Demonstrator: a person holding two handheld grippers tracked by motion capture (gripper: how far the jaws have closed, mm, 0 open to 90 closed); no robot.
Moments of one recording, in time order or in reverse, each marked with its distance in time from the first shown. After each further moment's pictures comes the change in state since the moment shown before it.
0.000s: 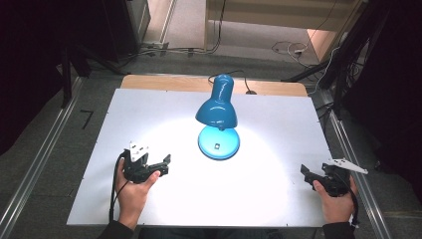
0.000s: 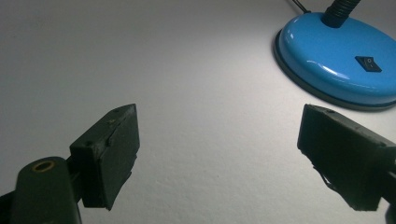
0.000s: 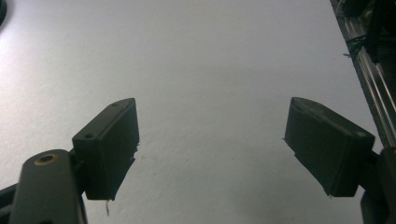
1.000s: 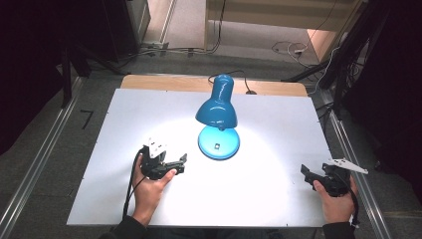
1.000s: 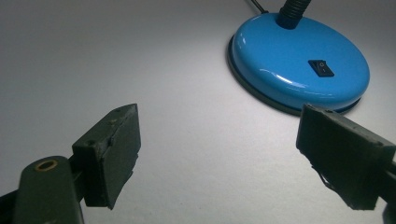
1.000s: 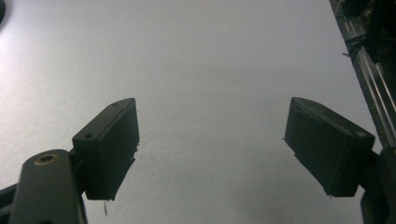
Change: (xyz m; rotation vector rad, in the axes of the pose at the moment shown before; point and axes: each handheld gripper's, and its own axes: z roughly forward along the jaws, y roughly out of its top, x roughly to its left) left arm -0.032 0.009 0.020 0.013 -0.077 0.041; right arm -0.001 0.000 0.000 -0.001 0.000 0.001
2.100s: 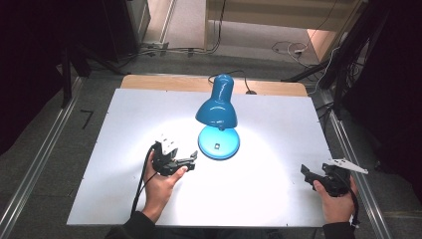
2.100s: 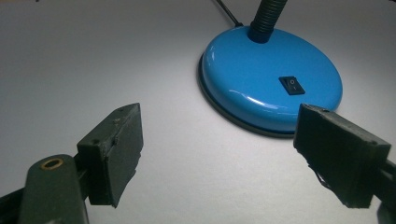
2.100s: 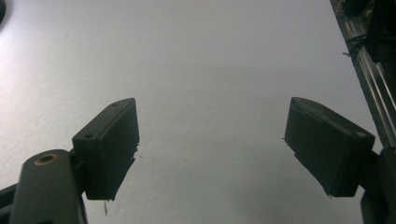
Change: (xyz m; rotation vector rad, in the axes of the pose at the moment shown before) left arm -0.022 0.013 0.014 -0.014 -0.035 0.031; right arm 0.000 0.000 0.000 0.002 0.000 0.000
